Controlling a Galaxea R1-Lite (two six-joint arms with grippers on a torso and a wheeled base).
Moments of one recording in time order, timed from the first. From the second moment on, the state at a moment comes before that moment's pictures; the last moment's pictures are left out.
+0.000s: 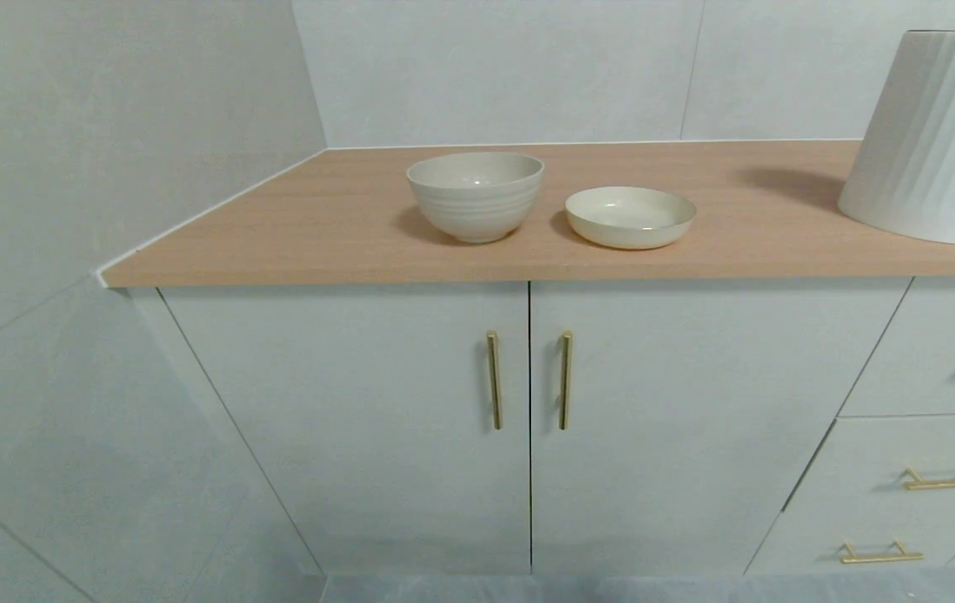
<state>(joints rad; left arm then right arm) 0.00 0.00 0.00 0.00 0.01 0.00 0.00 0.00 0.00 0.00 0.06 -0.02</state>
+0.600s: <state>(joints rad) 0.00 0.00 0.00 0.00 0.01 0.00 0.00 0.00 0.00 0.00 0.06 -0.02</state>
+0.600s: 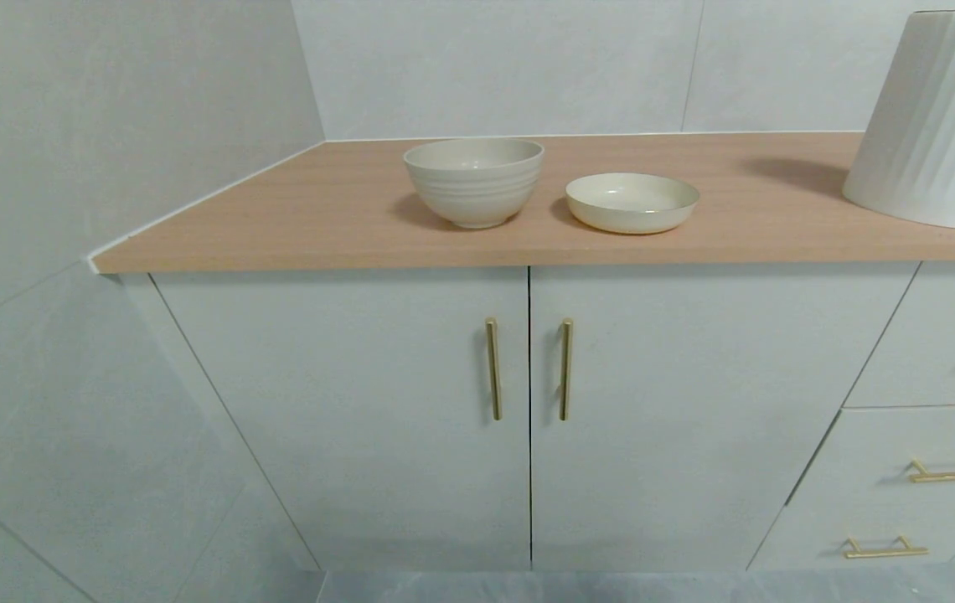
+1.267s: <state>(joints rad) 0.00 0.00 0.00 0.00 0.01 0.01 0.04 0.08 -0.16 0.03 0.14 0.00</state>
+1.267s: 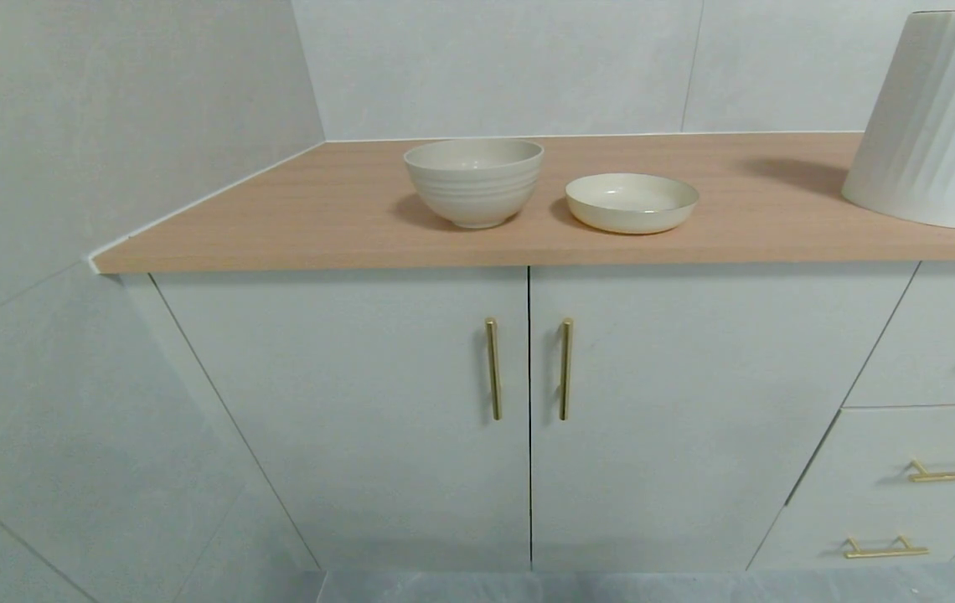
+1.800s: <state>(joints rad) 0.00 0.00 0.00 0.00 0.01 0.02 0.20 0.64 -0.35 0.00 0.25 0.00</state>
